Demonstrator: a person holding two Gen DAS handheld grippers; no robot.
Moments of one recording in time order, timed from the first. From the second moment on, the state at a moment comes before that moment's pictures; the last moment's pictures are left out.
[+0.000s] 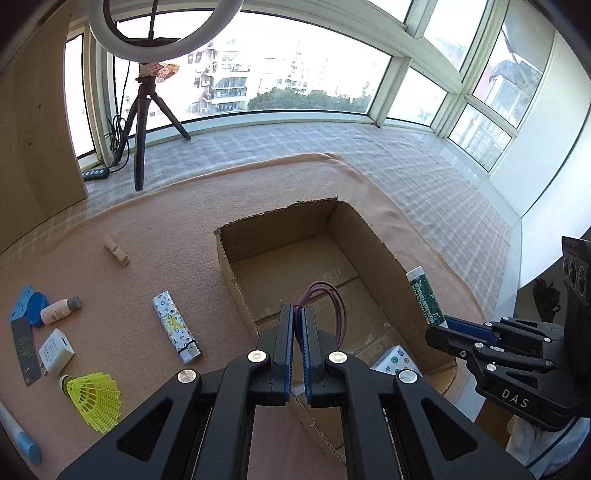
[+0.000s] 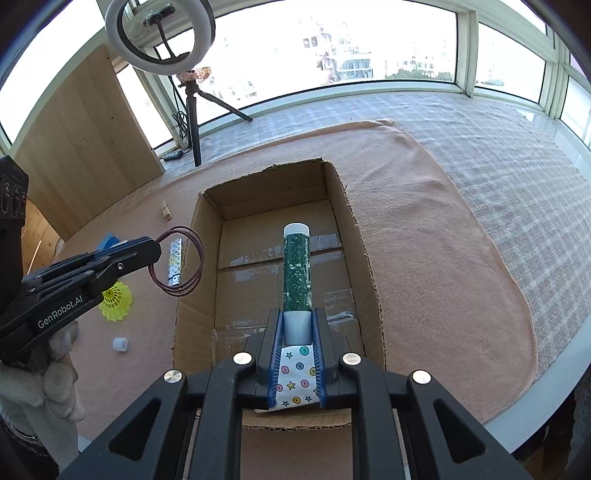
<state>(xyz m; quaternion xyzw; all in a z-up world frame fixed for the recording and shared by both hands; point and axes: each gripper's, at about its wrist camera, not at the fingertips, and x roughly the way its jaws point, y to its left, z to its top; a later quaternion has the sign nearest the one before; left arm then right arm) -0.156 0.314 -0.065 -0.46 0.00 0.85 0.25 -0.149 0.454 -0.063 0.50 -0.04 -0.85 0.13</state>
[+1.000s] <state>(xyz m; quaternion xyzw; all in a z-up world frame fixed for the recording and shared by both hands) -0.129 0.217 -0.065 -0.48 -0.03 0.86 0.18 -0.138 0.407 -0.064 0.50 -0.01 -0.85 0.15</state>
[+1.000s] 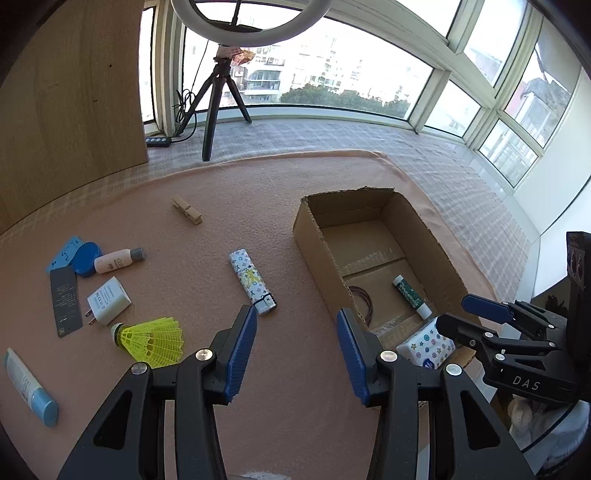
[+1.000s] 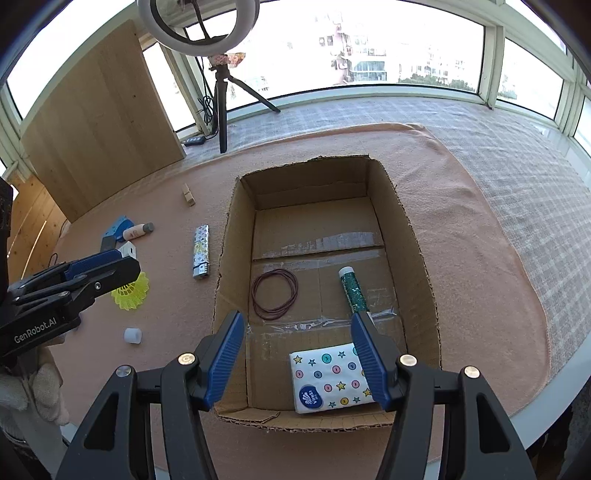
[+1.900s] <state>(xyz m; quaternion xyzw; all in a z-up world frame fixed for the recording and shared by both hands) -0.117 0.045 -0.143 -0.54 -0.09 0.83 0.09 -0.152 0.241 -0.088 0.56 -0.03 -0.77 0.32</state>
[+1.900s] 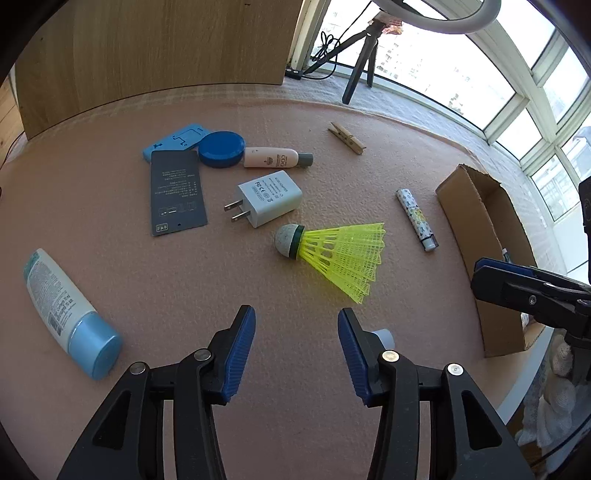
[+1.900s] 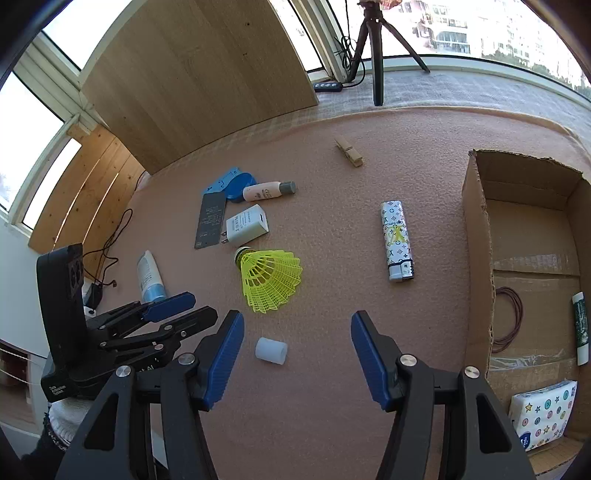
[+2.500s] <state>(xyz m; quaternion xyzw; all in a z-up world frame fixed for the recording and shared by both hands) -0.144 0.049 -0.164 -0.54 -0.07 0.82 0.14 -0.181 0.181 -0.128 0.61 -0.05 -0.72 0.33</state>
